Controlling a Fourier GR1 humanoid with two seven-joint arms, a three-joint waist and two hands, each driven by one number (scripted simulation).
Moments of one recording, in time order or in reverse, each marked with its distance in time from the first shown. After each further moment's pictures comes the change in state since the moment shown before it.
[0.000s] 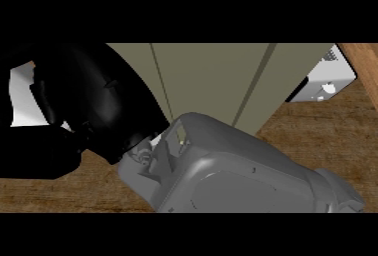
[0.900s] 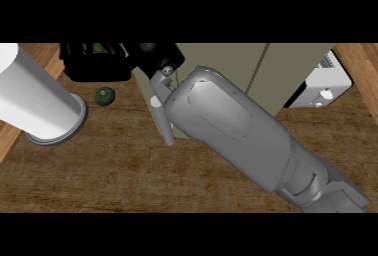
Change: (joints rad) left arm 0.004 0.016 0.115 0.012 0.061 -0.034 0.055; right arm -0.047 -0.008 -0.096 0.425 -0.026 0.139 -0.413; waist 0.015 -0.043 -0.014
